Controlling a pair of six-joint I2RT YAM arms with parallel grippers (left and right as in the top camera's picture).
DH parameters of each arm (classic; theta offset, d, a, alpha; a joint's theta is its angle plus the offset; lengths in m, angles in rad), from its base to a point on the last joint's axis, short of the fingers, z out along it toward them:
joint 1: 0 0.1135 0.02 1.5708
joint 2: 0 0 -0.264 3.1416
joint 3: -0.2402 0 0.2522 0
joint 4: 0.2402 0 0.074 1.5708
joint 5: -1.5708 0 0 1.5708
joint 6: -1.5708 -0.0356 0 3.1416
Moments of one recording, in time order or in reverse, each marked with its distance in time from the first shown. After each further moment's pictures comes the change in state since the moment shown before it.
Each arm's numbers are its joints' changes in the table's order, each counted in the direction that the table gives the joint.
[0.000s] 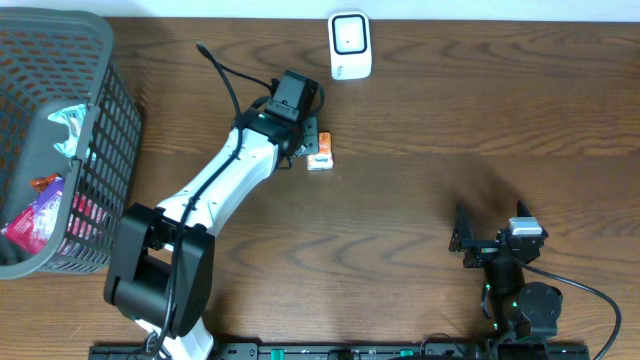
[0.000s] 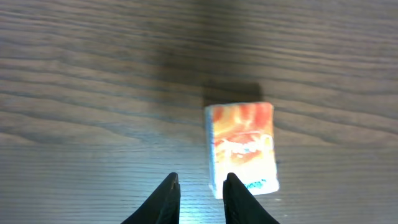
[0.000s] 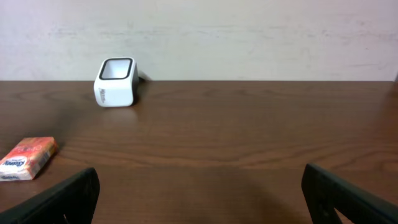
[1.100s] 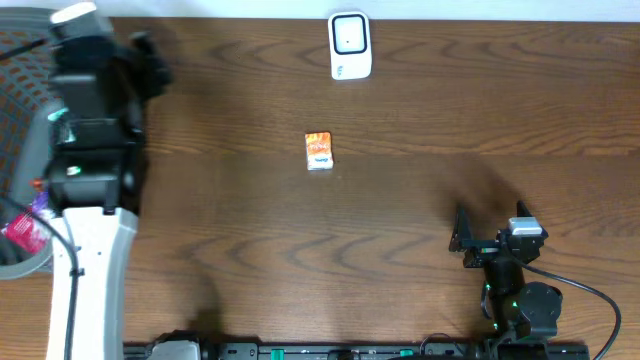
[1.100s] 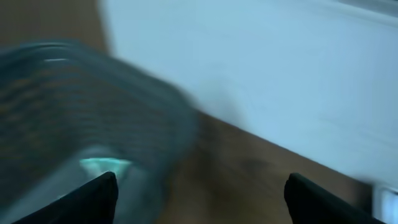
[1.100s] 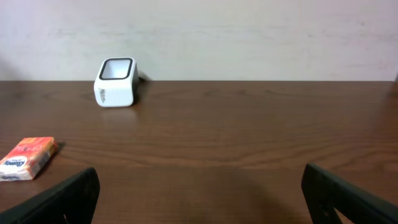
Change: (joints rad) left arm 0.507 0.554 -0.031 -0.121 0.251 -0.183; right arm 0.000 0.000 0.000 0.000 0.000 0.000
